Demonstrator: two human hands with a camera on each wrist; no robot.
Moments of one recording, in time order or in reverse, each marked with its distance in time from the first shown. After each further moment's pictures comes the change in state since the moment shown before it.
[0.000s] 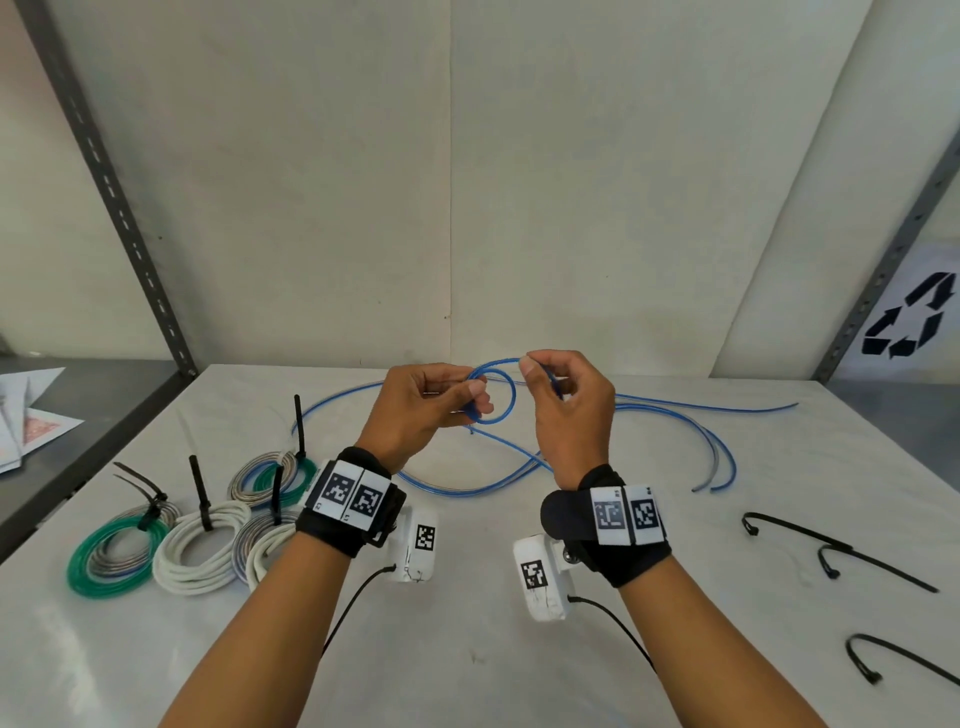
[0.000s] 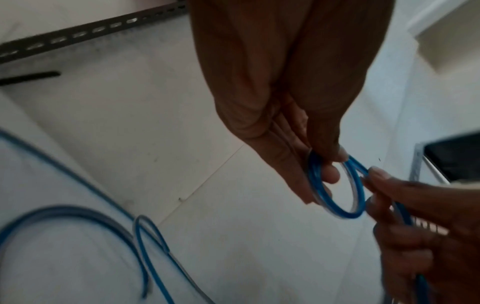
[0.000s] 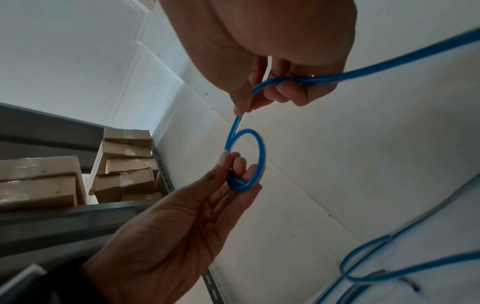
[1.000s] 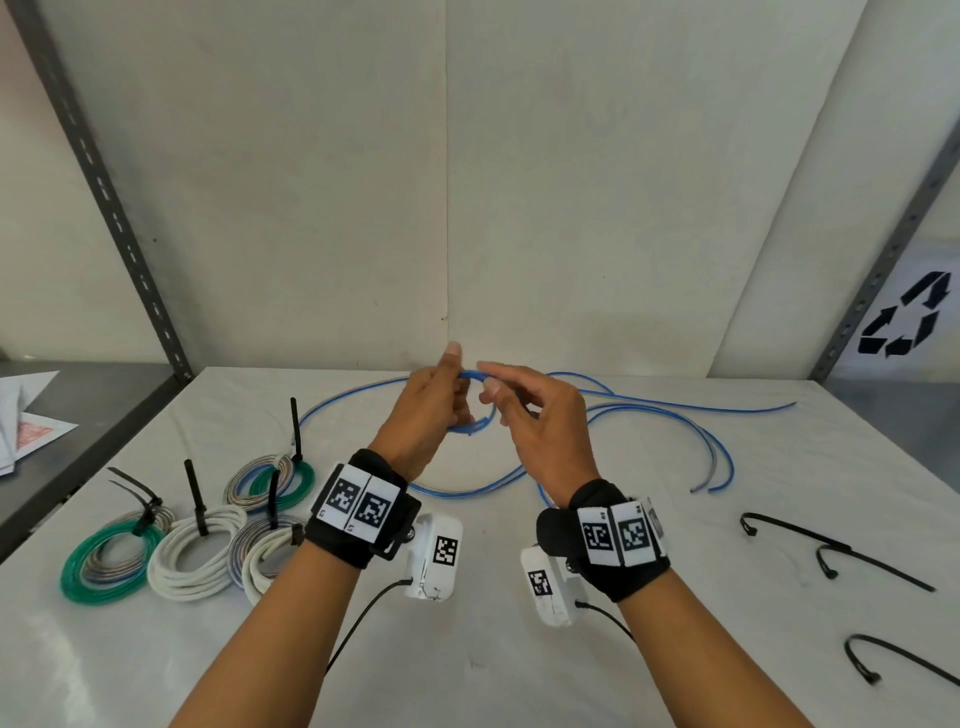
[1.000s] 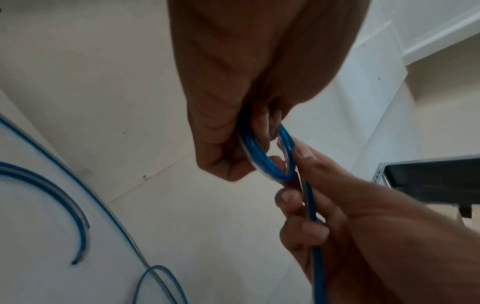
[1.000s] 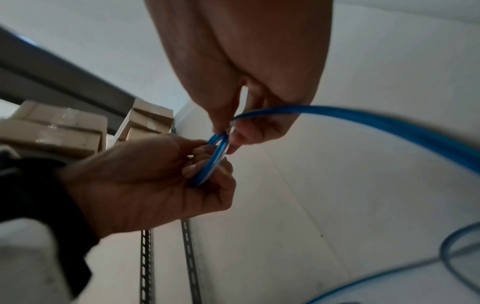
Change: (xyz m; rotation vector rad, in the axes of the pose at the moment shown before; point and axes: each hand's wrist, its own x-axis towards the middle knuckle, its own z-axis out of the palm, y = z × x) left_hand 0.002 0.022 0.022 -0.074 0.059 -0.172; right_hand -0.010 -0.005 0.002 -0.057 -0.321 -0.117
